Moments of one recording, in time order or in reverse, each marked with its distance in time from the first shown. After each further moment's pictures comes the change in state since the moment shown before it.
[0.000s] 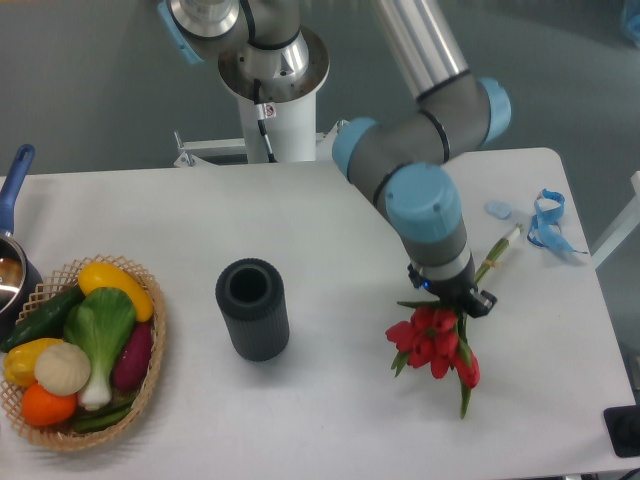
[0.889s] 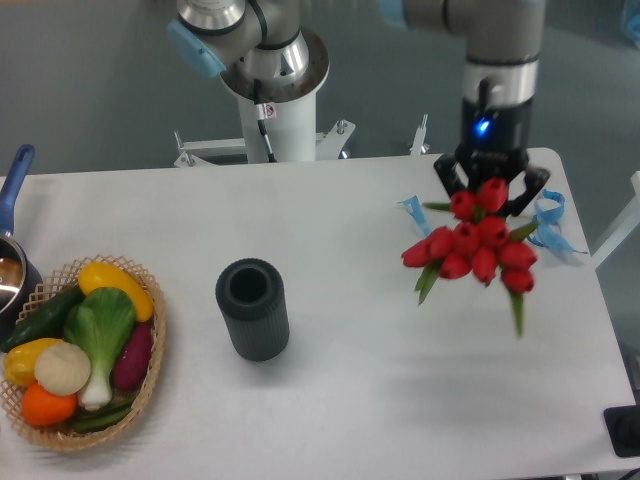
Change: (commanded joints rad) arm 0.094 0.350 -0.127 -0.015 -0.206 -0.005
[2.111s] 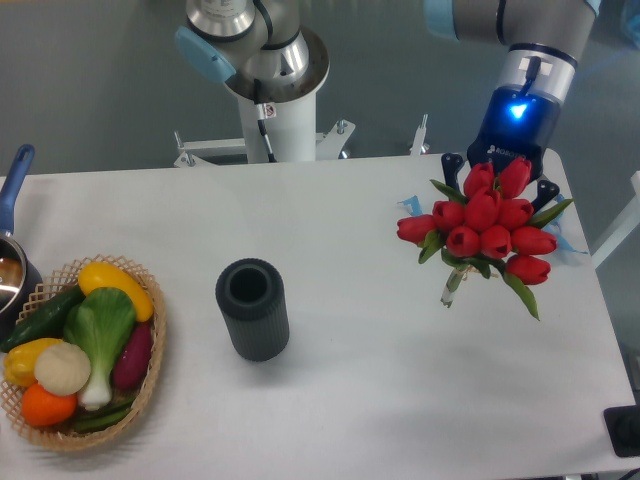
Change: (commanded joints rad) arm 0.294 0.044 -0.032 0.021 -1.032 -0.006
